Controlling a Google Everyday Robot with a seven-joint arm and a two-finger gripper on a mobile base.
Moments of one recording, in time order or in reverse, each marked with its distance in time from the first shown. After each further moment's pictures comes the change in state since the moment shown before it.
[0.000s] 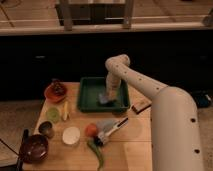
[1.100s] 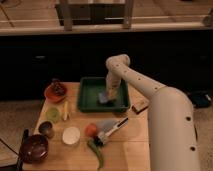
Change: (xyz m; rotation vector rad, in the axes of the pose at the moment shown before) arm 0.002 -0.009 0.004 -0.007 -0.020 -0.003
